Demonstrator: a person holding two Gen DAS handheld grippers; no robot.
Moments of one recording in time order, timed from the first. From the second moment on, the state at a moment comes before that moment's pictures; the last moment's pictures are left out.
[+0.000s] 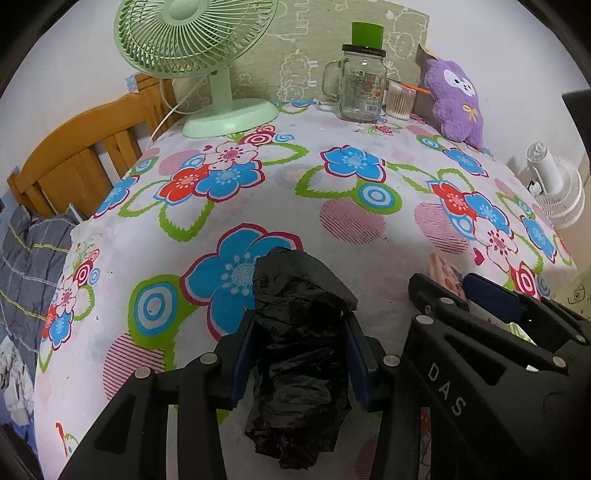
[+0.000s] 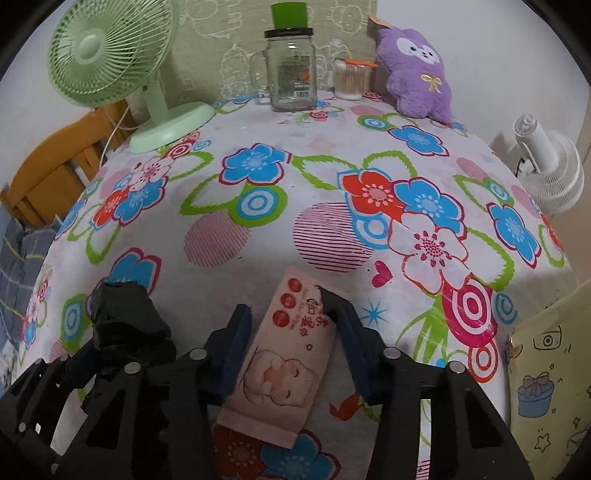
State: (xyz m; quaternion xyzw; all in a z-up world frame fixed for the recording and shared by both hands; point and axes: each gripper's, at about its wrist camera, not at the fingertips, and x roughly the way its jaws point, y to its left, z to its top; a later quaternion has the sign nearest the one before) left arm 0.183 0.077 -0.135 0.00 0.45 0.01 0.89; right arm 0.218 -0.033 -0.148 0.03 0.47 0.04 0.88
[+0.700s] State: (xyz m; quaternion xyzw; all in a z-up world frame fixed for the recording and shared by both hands) left arm 0.149 0.073 -0.128 -0.01 0.45 0.02 0.89; right arm 0.184 -0.035 -0.138 0.03 0.47 0.09 0.88
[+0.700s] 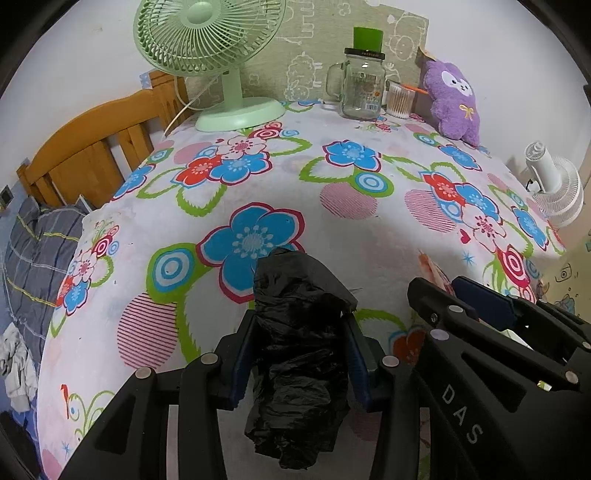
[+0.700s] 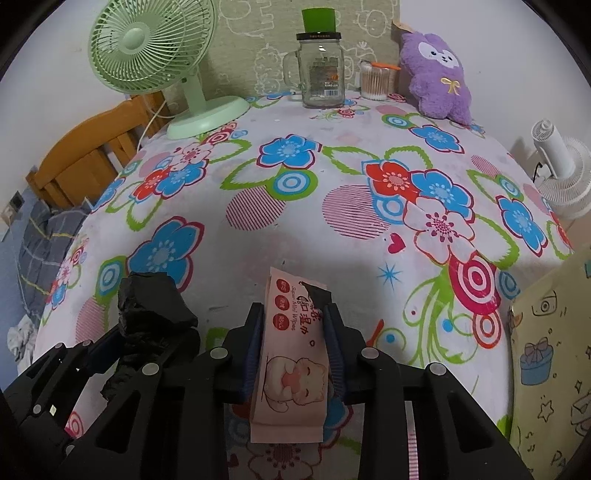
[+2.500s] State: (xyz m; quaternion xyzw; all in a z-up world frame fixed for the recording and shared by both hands) left arm 0.055 0.015 -0.004 0.02 0.32 -0.01 0.95; right arm 0.075 -0.095 -0.003 0.02 0.33 0.12 0.94
